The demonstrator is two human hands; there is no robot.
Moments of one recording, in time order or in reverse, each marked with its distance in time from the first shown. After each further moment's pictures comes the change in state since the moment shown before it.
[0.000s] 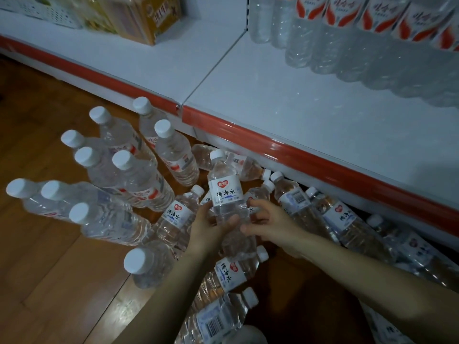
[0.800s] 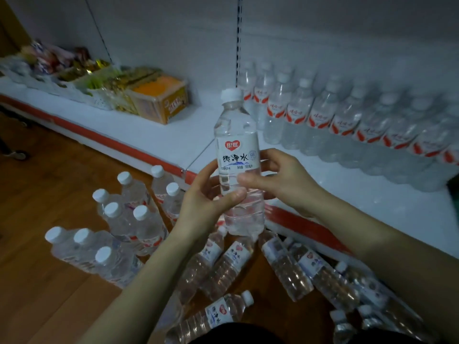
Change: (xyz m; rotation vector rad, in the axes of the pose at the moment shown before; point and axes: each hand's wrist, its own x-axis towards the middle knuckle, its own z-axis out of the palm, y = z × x) left_hand -0.089 0.151 0.034 0.056 -0.249 0.659; right_hand -0.096 -0.187 -0.037 -0.237 0.289 -0.581
